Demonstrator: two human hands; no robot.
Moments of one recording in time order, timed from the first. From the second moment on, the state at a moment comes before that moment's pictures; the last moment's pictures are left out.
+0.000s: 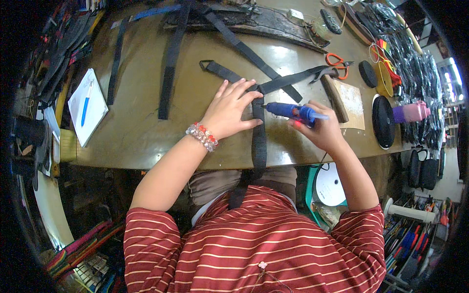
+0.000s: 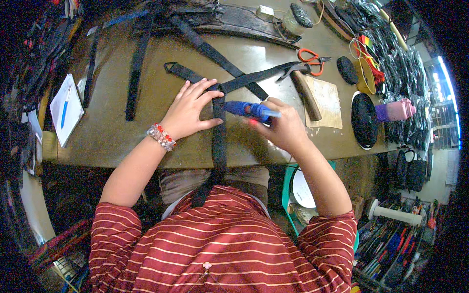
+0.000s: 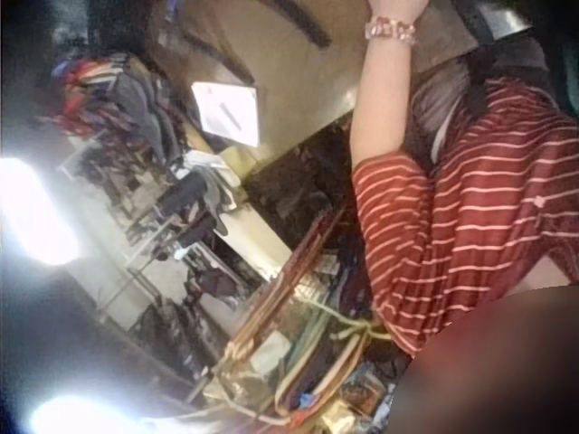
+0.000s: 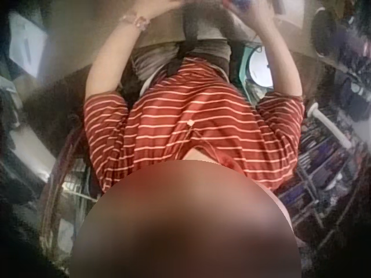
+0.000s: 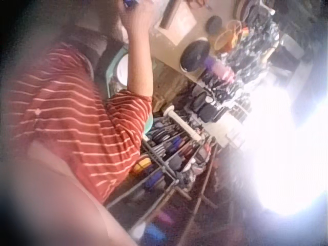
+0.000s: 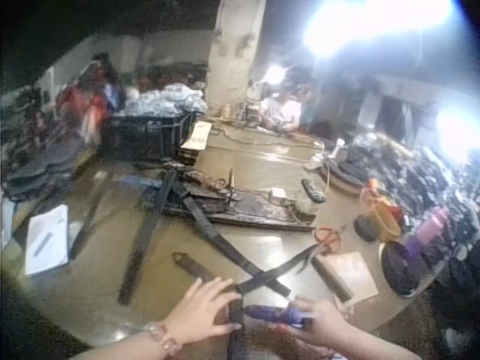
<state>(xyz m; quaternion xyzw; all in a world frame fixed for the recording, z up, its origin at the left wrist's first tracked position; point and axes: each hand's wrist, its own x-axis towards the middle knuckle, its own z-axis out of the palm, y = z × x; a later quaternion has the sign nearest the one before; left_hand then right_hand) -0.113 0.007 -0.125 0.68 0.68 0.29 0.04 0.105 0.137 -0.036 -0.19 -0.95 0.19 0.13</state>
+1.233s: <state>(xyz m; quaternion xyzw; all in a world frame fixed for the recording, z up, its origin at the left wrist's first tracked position) -0.113 0.003 -0.118 0.68 0.67 0.29 0.04 0.094 0.137 0.013 -0.23 -0.97 0.01 0.10</state>
